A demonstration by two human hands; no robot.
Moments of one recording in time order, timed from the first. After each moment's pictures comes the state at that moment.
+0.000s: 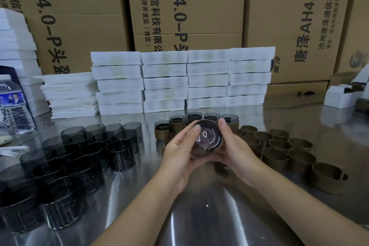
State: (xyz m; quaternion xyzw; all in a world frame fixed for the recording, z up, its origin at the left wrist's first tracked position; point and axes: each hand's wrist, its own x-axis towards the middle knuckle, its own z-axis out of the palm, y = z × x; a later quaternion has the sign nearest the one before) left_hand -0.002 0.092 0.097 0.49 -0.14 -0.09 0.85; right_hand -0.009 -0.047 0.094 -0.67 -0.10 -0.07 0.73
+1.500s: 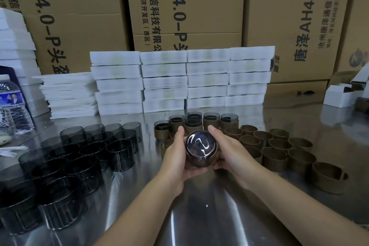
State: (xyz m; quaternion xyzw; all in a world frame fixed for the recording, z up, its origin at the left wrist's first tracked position) left_hand 0.002 0.092 0.094 0.60 -0.04 -0.10 0.80; right_hand -0.017 -0.039 0.096 -0.71 0.00 -0.05 0.71
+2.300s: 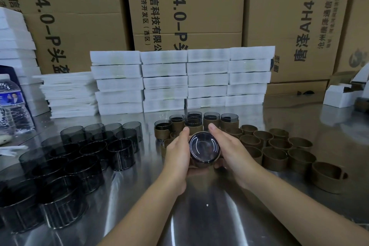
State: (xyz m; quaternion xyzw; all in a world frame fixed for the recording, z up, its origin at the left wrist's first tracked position) left_hand -0.005 0.086 0.099 0.61 -0.01 -0.04 0.79; right_hand -0.016 -0.037 0.091 -0.70 -0.04 -0.09 0.71
